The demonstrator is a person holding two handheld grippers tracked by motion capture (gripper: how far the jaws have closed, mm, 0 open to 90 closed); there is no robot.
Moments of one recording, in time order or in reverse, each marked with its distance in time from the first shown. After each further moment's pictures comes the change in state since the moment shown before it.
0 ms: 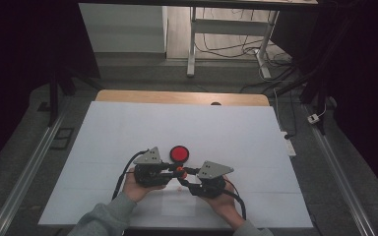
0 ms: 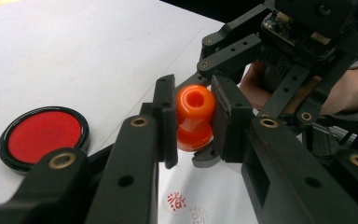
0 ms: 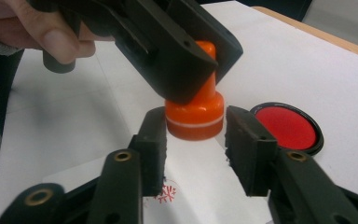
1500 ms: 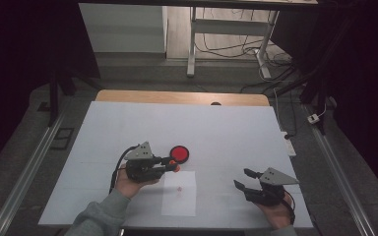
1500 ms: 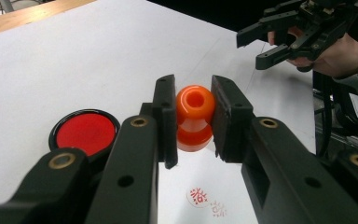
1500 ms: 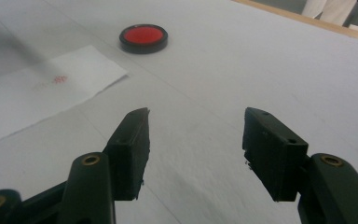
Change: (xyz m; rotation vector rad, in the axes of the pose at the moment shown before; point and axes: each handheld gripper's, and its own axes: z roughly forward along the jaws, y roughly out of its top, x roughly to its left) left arm 0.009 0.005 -0.022 -0.027 0.063 -0.003; right arm -0.052 -0.068 -0.135 0.043 -0.268 0.144
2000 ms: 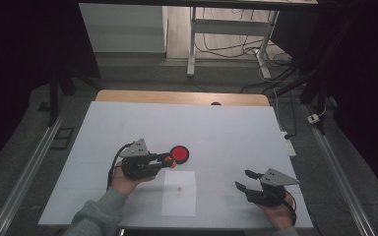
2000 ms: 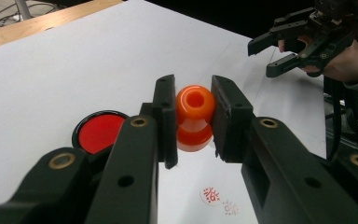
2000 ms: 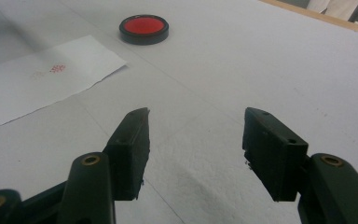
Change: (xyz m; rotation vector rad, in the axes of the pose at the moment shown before) left arm 0.006 0.002 -0.009 -0.009 0.038 -0.003; right arm -0.003 -0.004 0.002 0.018 0.006 -0.017
